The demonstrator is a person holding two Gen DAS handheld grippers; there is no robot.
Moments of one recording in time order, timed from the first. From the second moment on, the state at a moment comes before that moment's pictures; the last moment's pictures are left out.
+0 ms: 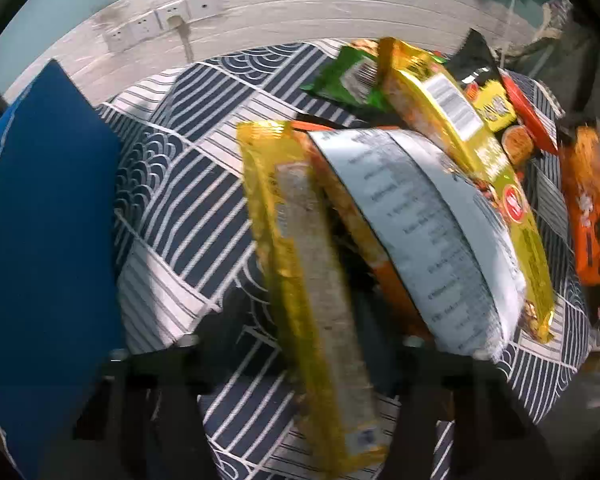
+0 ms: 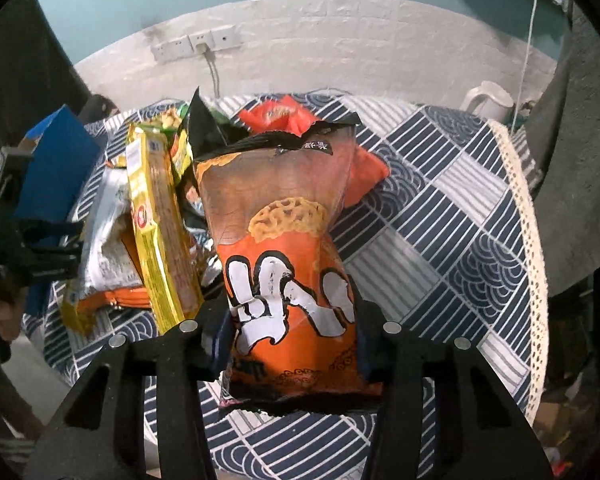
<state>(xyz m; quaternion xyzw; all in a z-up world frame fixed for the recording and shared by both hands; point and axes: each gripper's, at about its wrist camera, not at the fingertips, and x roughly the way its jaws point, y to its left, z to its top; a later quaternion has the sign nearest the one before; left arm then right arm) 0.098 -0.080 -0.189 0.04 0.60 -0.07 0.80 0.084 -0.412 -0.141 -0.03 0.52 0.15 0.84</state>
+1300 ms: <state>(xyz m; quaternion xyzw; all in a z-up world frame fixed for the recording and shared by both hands) 0.041 -0.045 -0.083 0.06 0.49 -0.08 0.86 0.063 -0.373 -0.057 -0.05 0.44 0.17 0.88</state>
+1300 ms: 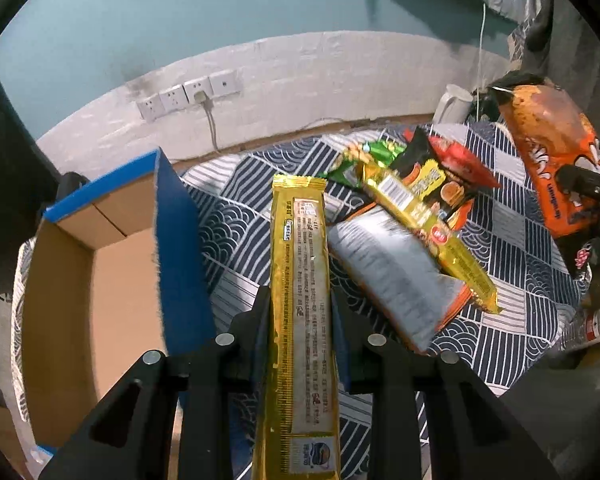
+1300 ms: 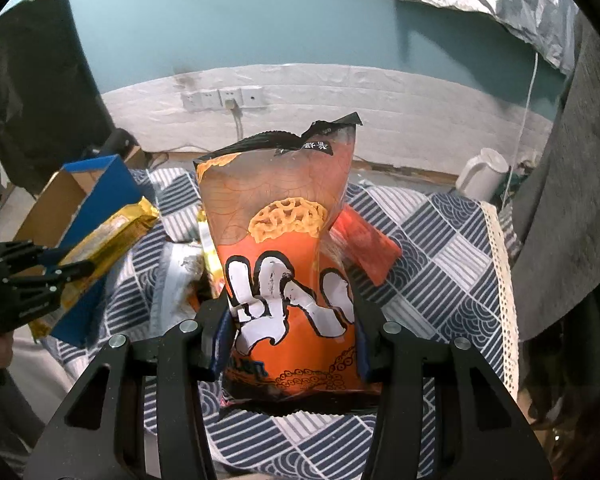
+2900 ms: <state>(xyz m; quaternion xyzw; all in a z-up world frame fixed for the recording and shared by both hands) 0.014 0.168 -0.058 -0.06 0.46 0.05 0.89 0.070 -0.112 -0.039 -0.11 0.44 0.33 0.83</state>
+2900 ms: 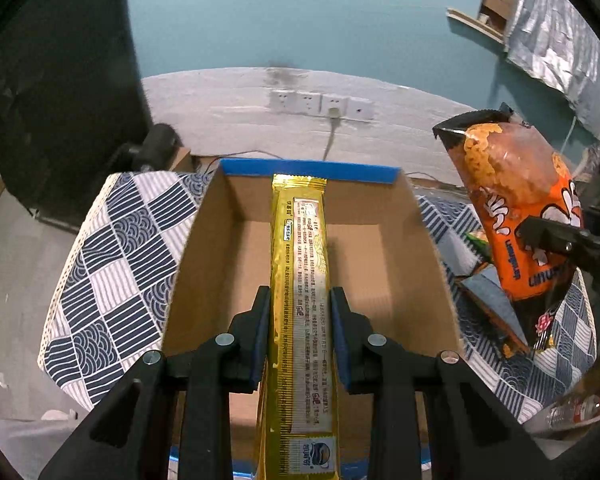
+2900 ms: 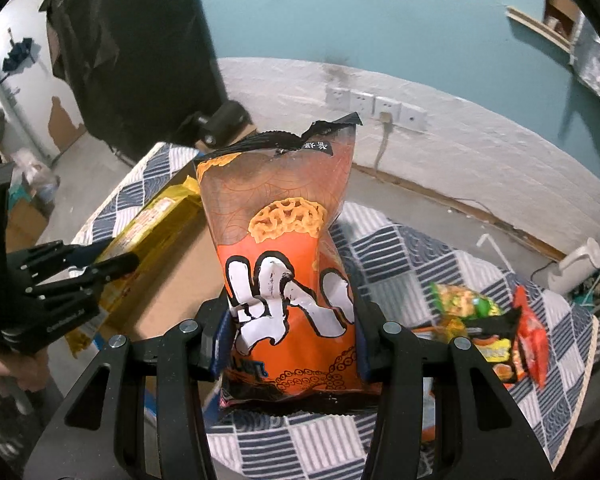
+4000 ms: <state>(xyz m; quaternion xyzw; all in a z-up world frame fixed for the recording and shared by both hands) 0.001 0.188 -0.063 -0.08 0.45 0.07 0.89 0.058 -0.070 -0.058 -0.12 0.47 0.35 0.80</state>
